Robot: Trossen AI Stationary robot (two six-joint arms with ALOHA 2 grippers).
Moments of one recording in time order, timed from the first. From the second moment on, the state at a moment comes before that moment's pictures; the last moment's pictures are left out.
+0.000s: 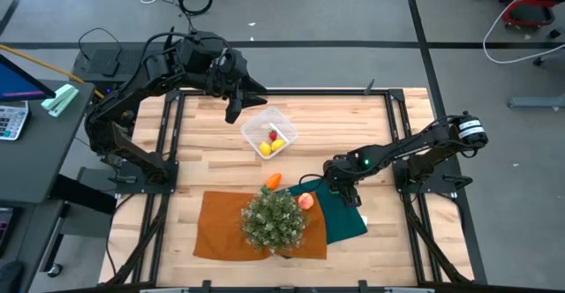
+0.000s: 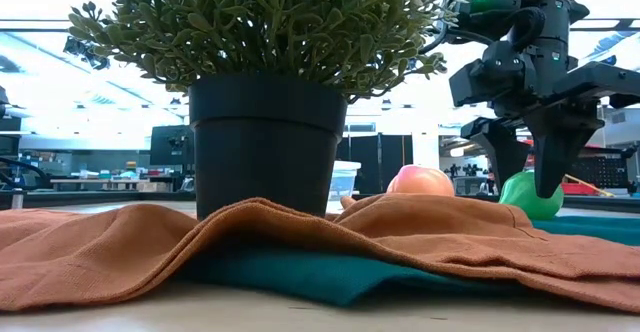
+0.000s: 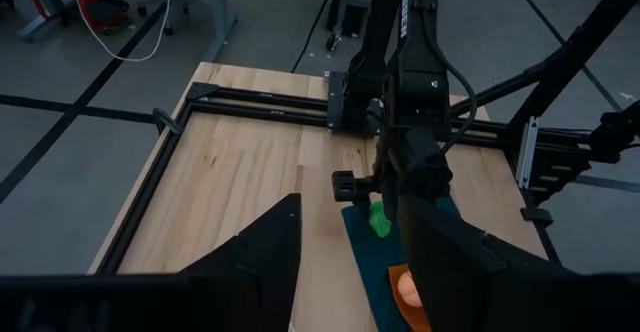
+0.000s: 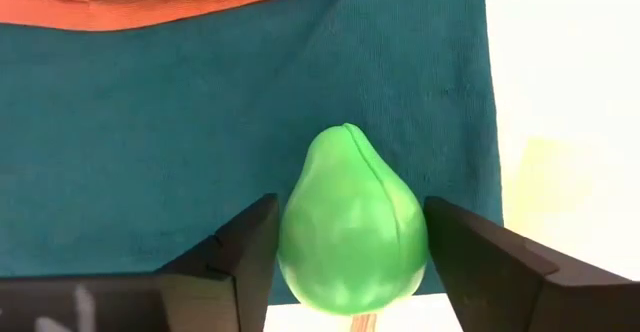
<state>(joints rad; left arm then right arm) 0.38 1.47 1.89 -0.87 0.32 0.04 0.11 1.47 0.78 -0.62 -0.10 0.00</state>
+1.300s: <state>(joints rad) 0.38 1.47 1.89 -0.87 0.32 0.04 0.08 1.47 1.03 -0.90 -0.05 0.00</state>
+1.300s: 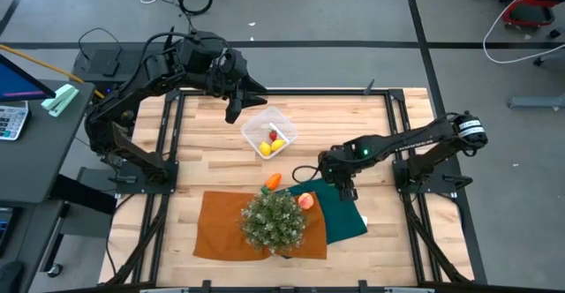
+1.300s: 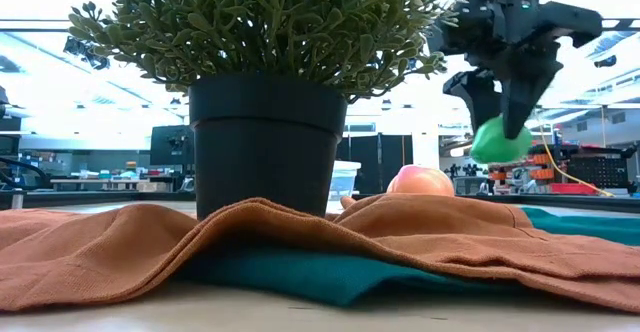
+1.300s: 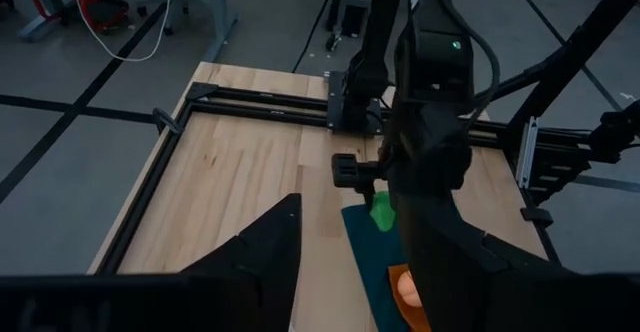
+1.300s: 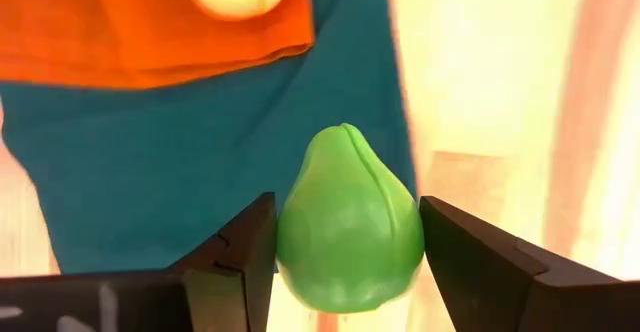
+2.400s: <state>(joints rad) 0.37 1.46 1.89 -0.90 0.32 0.06 -0.31 1.88 1.64 -0.96 -0.08 -0.19</state>
